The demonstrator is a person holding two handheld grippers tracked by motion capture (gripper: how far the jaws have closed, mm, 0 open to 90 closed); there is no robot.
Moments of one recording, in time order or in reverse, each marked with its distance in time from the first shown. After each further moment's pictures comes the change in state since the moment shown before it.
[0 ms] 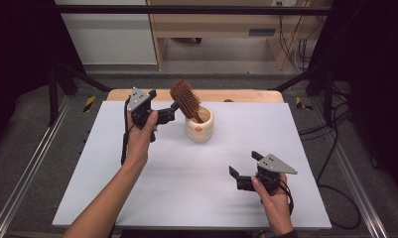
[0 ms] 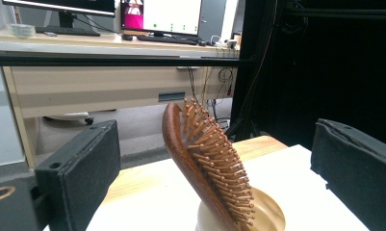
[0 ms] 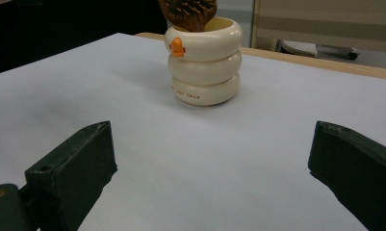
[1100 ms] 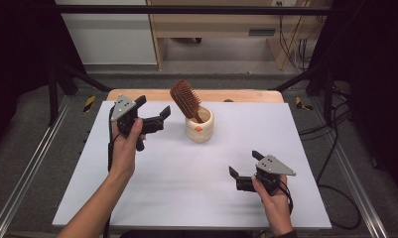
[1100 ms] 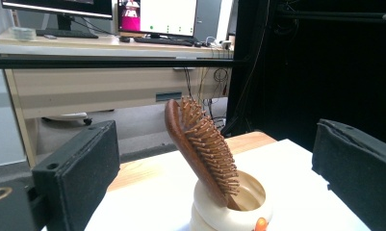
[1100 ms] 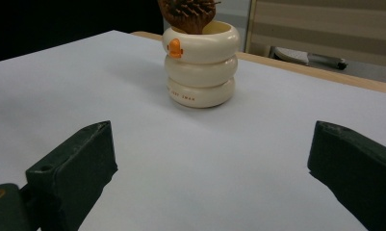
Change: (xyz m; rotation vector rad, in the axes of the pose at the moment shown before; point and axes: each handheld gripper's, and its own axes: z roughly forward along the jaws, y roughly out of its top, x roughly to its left) left arm 0.001 0.008 -0.047 0.000 -0.015 0.003; right arm 0.003 0.000 -0.001 -0.010 -0.028 -0.055
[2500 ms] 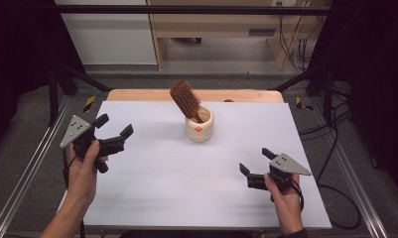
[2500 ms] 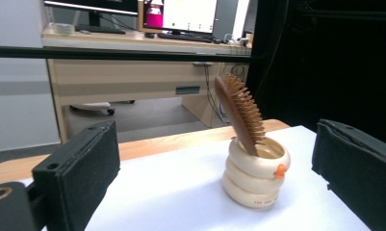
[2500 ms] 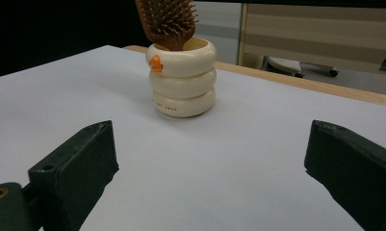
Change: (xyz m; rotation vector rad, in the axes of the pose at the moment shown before) left arm 0.041 -0.012 -0.103 0.011 0.071 -0.017; right arm -0.024 0.005 -0.021 -0.041 -0.011 0.018
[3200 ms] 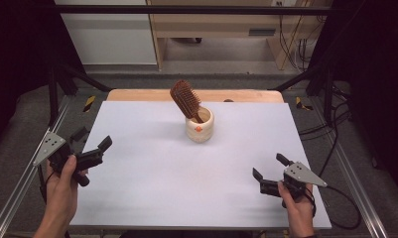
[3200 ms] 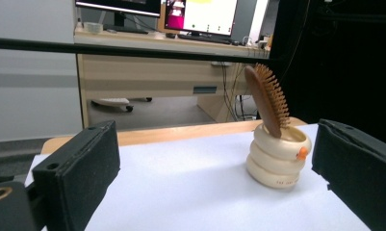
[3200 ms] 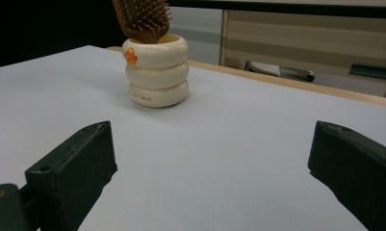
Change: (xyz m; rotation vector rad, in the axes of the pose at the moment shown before) left arm 0.024 -0.023 -0.045 -0.015 0.067 -0.020; right arm -0.017 -0.020 -0.026 -0.030 -0.060 -0.010
